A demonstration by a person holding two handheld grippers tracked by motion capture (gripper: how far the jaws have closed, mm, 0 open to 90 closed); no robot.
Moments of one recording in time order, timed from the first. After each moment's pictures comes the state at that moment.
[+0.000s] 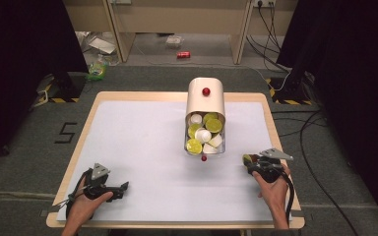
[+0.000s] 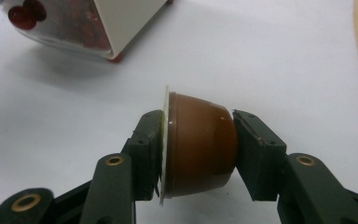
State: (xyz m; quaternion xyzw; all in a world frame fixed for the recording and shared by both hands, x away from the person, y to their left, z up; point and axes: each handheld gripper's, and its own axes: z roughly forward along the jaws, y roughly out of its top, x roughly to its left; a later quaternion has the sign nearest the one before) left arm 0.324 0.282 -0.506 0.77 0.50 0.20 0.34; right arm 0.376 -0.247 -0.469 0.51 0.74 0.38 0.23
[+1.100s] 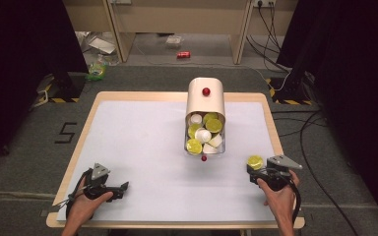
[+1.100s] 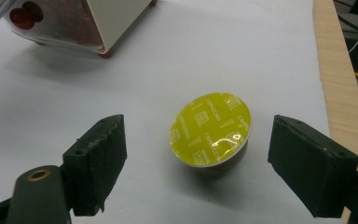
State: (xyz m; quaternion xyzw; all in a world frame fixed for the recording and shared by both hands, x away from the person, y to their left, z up) left arm 0.324 0.282 -0.506 0.77 0.50 0.20 0.34; right arm 0.348 -0.258 -0.461 0.54 0.71 0.37 0.25
